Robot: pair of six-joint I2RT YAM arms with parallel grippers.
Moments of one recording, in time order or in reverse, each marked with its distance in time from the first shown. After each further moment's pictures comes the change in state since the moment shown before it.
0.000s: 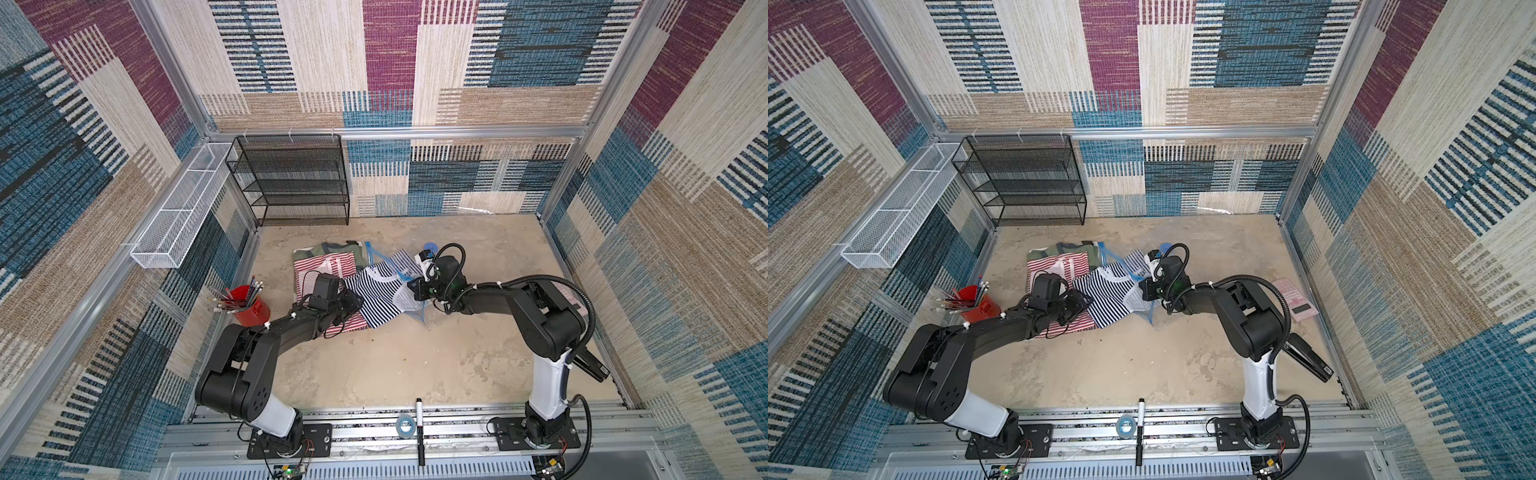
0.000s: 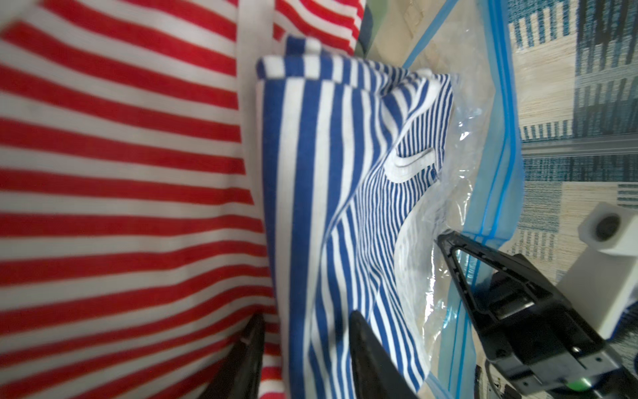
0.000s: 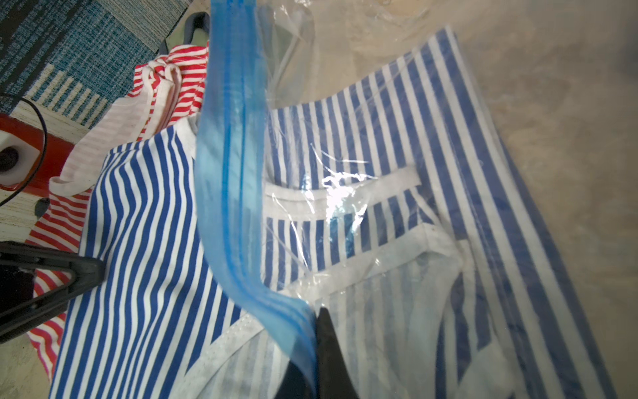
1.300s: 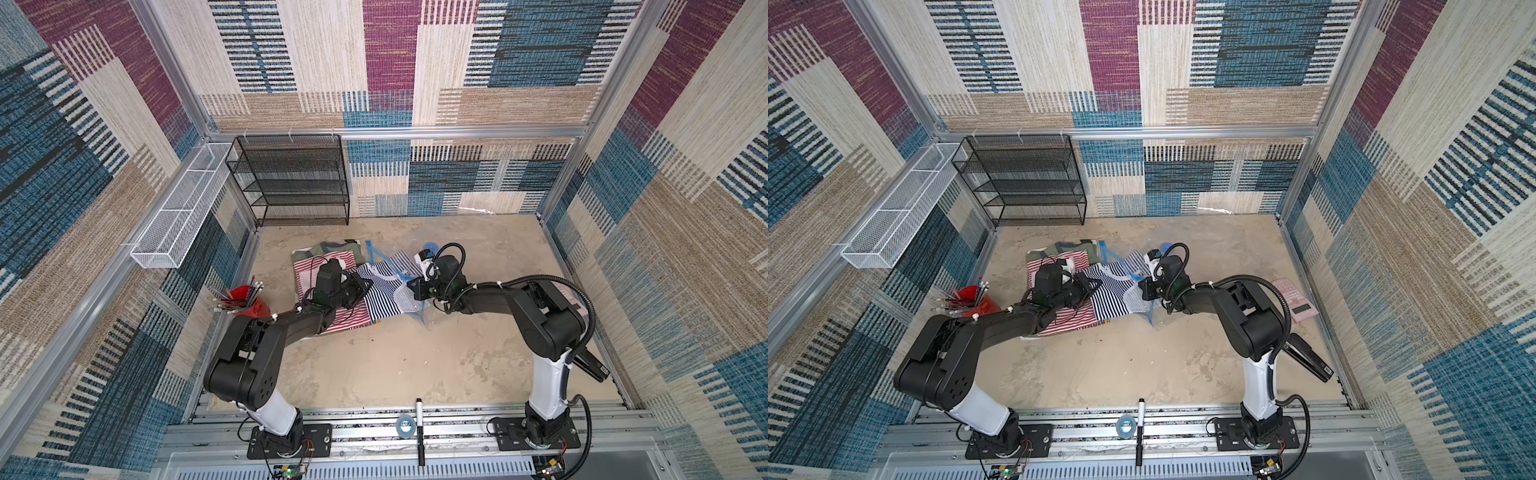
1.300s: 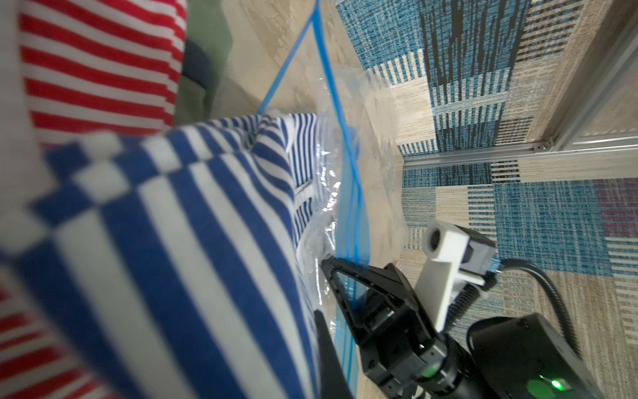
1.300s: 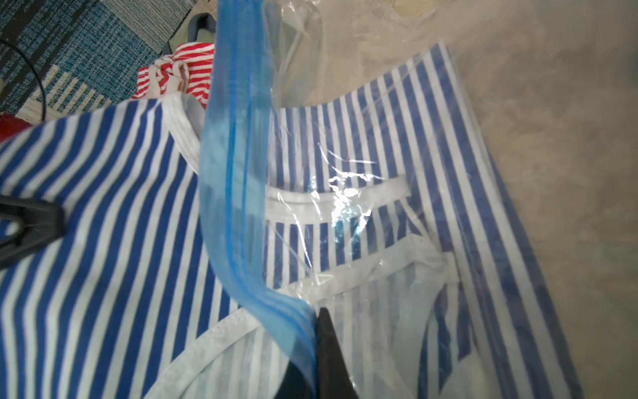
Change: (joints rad) left arm -0.032 0.021 0.082 0.208 0.101 -0.138; right arm 0.000 0.000 0.005 -0.001 -0.008 -0.001
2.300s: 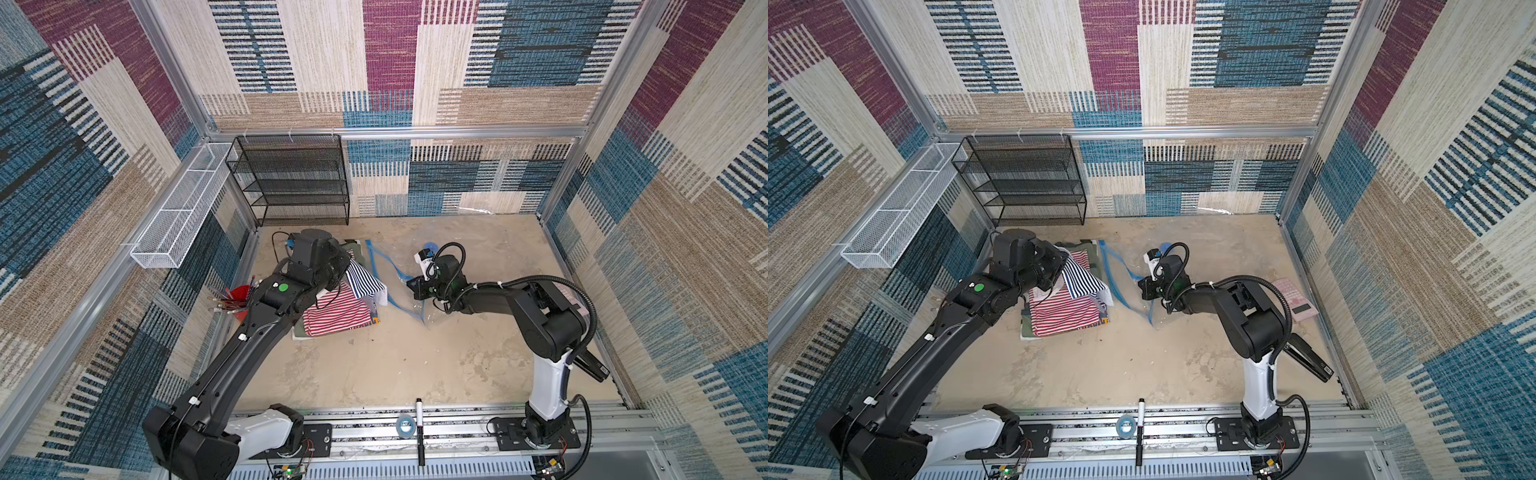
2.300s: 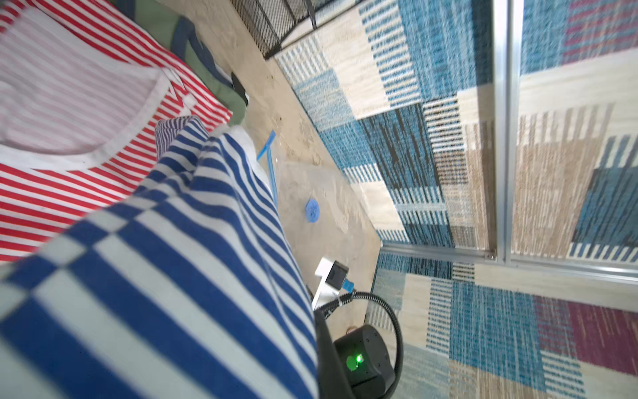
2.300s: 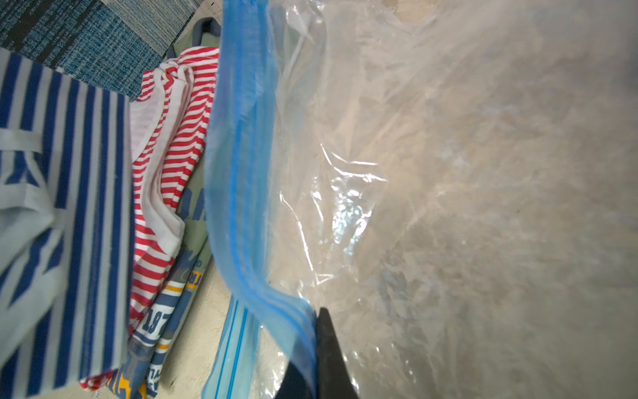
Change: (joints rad) left arm -0.098 -0.380 0.505 -0.920 -0.513 -0.216; right arm 0.000 -0.006 0.000 0.000 0.000 0.000
